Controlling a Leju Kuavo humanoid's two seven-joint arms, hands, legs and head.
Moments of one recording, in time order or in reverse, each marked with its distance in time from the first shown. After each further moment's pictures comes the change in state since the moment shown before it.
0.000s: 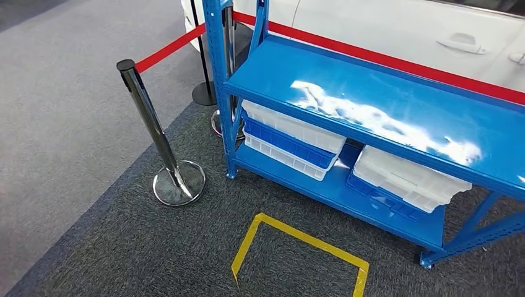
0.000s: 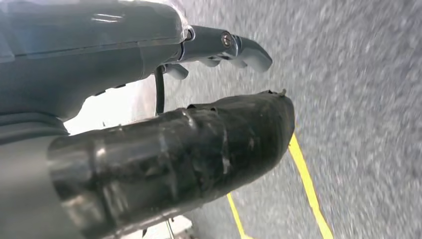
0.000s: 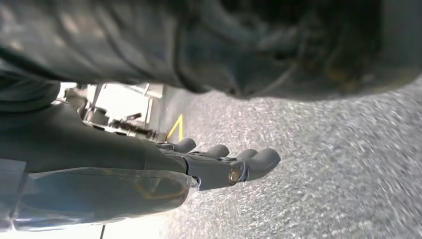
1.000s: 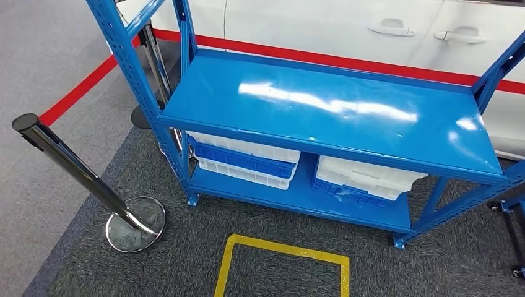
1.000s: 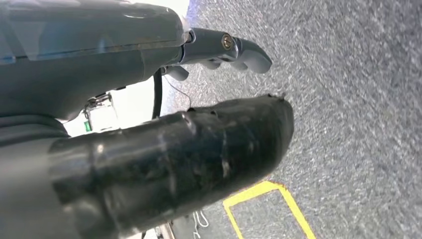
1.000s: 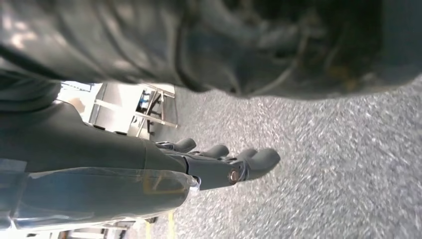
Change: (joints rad) left arm -0.005 -0.002 -0.019 0.003 0.002 0.014 0.009; right arm 0.008 -0.004 -0.015 0.000 -0.010 0.000 -0.011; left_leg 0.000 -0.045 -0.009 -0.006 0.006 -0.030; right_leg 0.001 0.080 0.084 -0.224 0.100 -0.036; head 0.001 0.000
